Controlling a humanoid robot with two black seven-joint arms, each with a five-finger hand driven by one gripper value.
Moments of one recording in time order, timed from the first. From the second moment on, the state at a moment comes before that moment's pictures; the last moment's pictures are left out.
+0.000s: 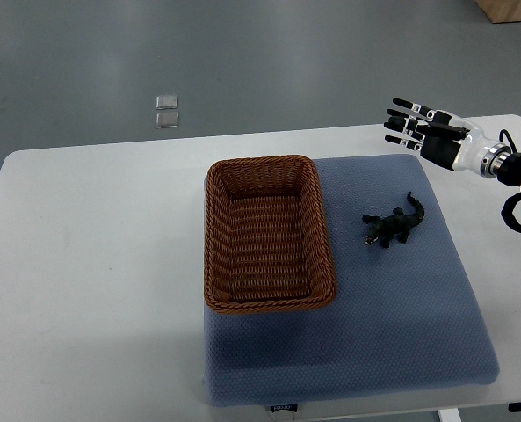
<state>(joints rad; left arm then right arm) 0.06 0.00 -0.11 -0.16 0.04 0.00 0.01 0.89 -0.47 0.33 0.62 0.22 0.46 0.06</state>
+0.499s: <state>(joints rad) 0.06 0.00 -0.11 -0.16 0.03 0.00 0.01 0.91 -0.47 0.32 0.62 0.10 0.47 0.07</state>
